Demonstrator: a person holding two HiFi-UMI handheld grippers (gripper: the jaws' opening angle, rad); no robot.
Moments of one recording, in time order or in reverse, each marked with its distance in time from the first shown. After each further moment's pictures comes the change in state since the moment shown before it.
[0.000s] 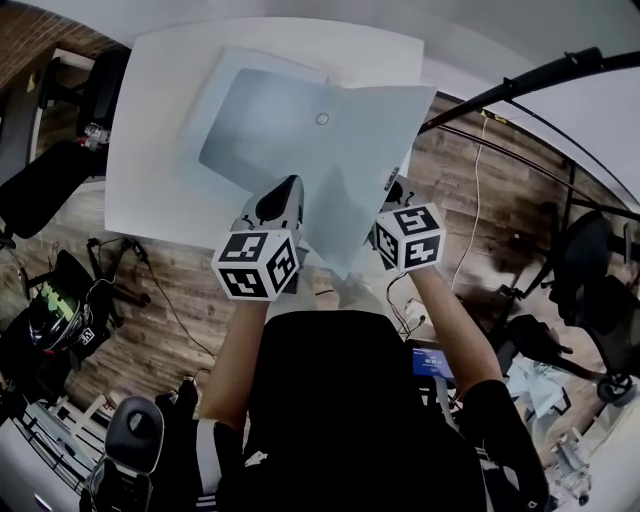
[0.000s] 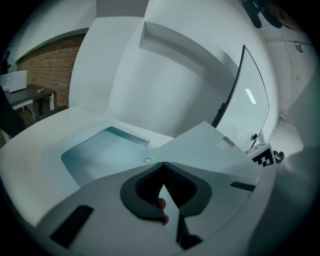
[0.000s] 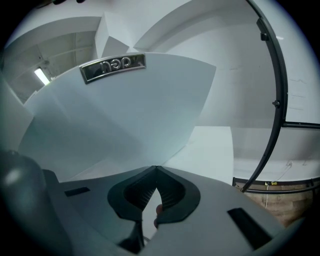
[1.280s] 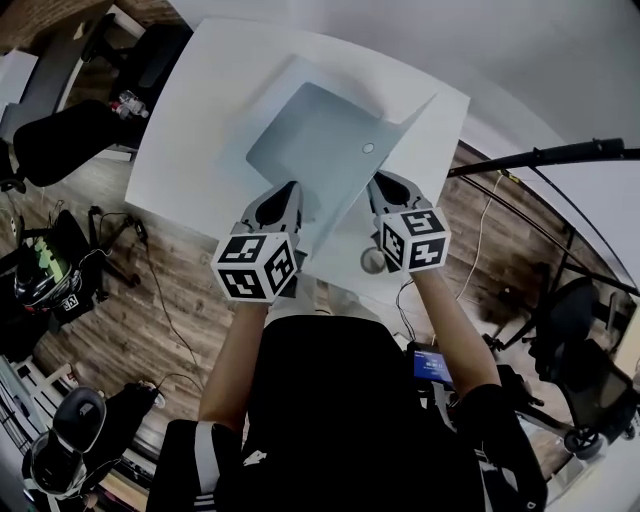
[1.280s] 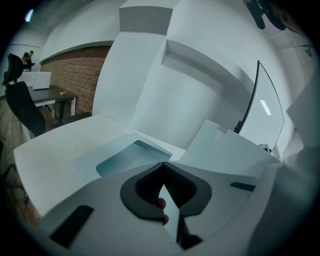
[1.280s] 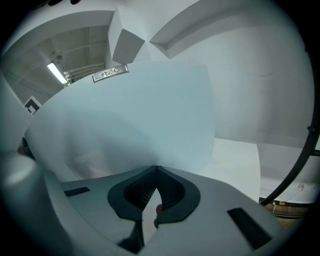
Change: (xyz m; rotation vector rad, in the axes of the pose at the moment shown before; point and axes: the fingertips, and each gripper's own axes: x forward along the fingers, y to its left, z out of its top) left arm -0.050 0.074 0.036 -0.108 -0.120 0.138; right arm 0.054 0.050 0.057 -0.115 0.009 0.094
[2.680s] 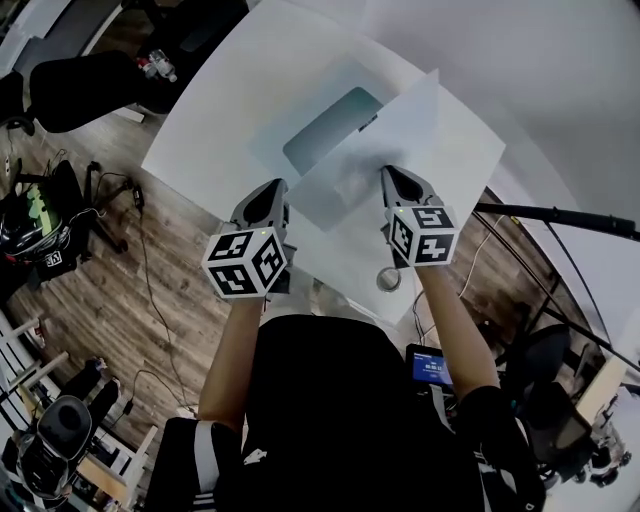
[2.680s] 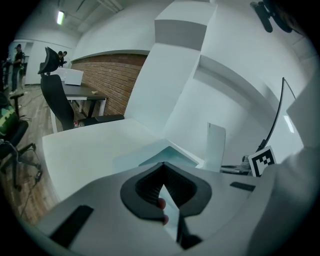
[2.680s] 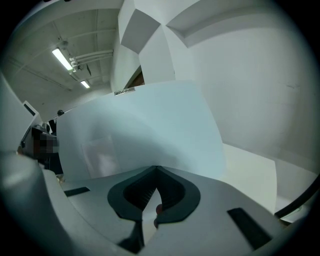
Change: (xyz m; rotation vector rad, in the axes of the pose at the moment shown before) left arm -0.044 0.114 0.012 -0.181 -0.100 0.197; right arm 0.070 0.037 0.035 -0.115 0.083 0.016
